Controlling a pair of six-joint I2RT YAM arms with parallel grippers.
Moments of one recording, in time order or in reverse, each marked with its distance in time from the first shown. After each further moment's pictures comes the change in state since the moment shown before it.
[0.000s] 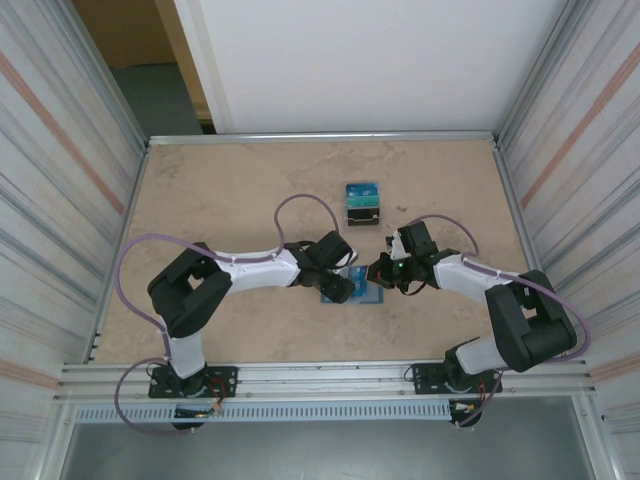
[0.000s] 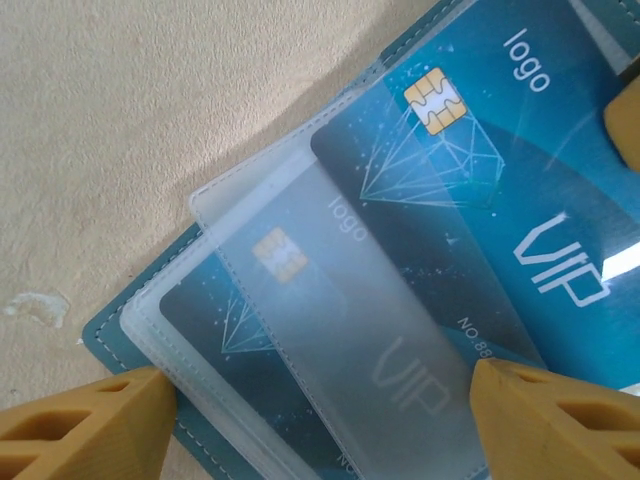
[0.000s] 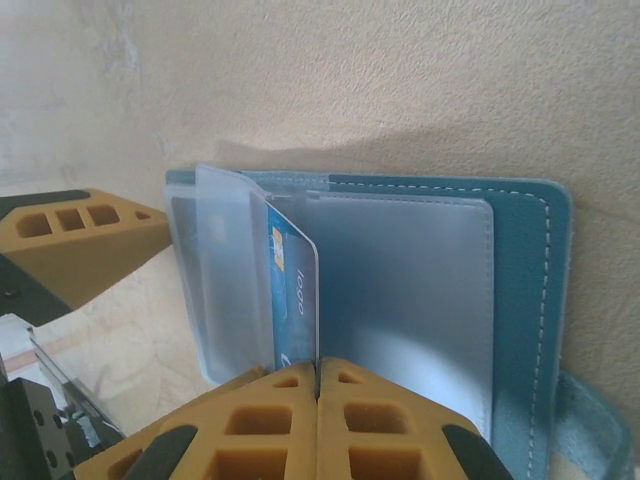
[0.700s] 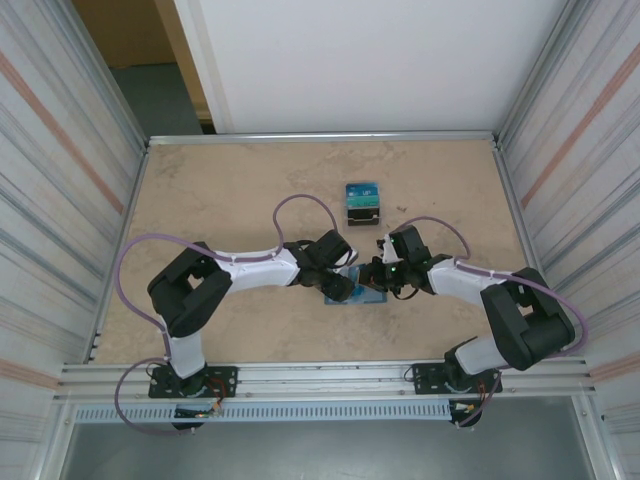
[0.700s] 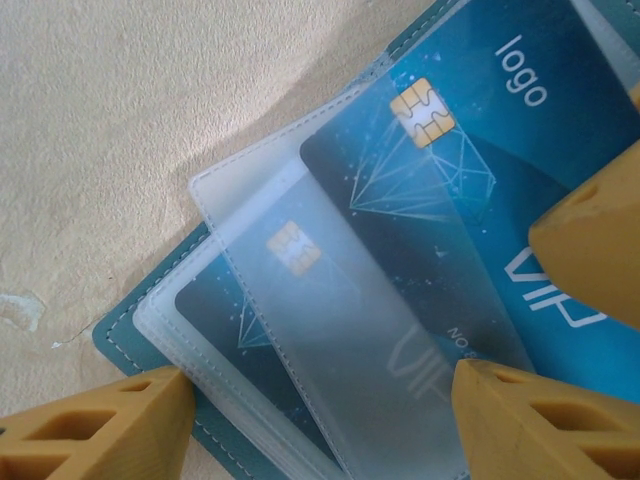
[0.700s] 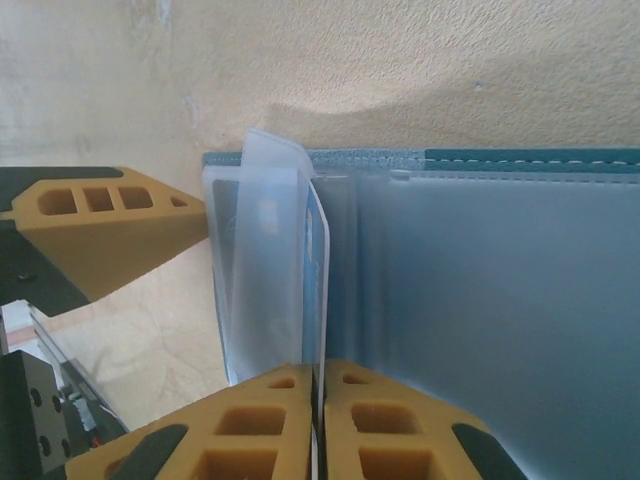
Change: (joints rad) left arm 0.007 0.001 -0.003 0.010 0.042 -0.029; right arm 0.074 0.014 -0.029 0.092 0.010 0.023
